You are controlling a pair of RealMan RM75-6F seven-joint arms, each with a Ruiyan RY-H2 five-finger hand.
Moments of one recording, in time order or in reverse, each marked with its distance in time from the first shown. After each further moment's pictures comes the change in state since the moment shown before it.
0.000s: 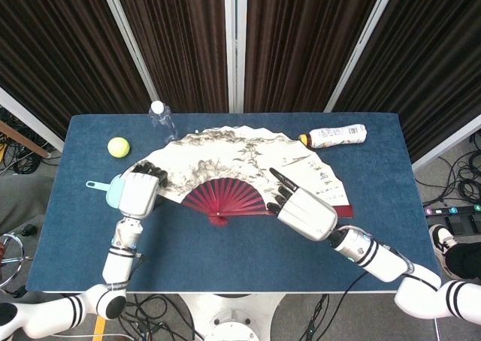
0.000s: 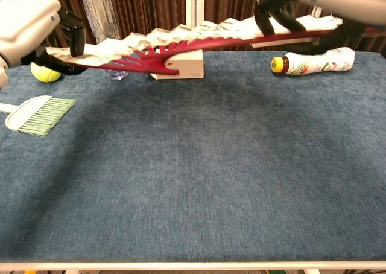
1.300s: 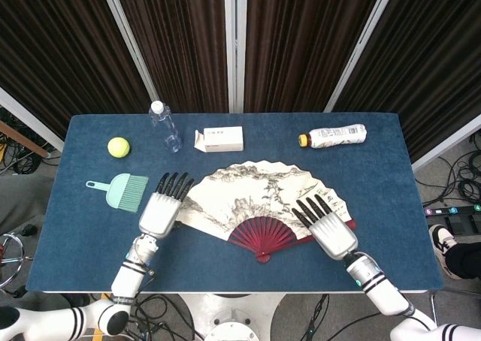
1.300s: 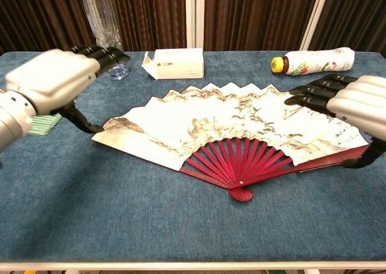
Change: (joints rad) left arm 0.020 0.026 0.063 -0.132 -0.044 -0.160 0.167; right arm -0.263 -0.126 -0.050 0.003 0.332 -0.160 -0.120
